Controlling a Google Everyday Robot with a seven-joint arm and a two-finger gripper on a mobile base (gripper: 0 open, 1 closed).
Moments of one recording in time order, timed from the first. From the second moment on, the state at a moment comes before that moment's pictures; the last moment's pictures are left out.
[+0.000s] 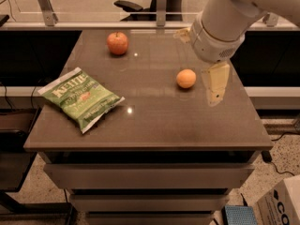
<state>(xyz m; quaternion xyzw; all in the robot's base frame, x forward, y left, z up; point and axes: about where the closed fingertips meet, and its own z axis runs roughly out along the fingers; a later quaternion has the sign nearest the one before) 0.534 -0.114 0.929 -0.81 0.55 -0.12 0.17</state>
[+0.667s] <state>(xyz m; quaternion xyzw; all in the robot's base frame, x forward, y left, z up) 0.546 -0.107 0.908 -0.82 0.54 -0.11 0.14</state>
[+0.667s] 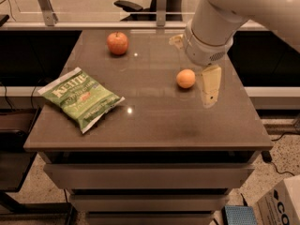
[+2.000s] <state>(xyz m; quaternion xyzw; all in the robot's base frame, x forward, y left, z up) 0.582 -0.096 0.884 -0.81 0.56 -0.09 0.14</state>
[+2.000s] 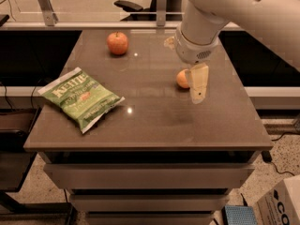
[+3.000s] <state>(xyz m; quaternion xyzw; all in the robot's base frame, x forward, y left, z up) 0.603 -0.106 0.847 -0.81 0.58 -0.06 0.12</state>
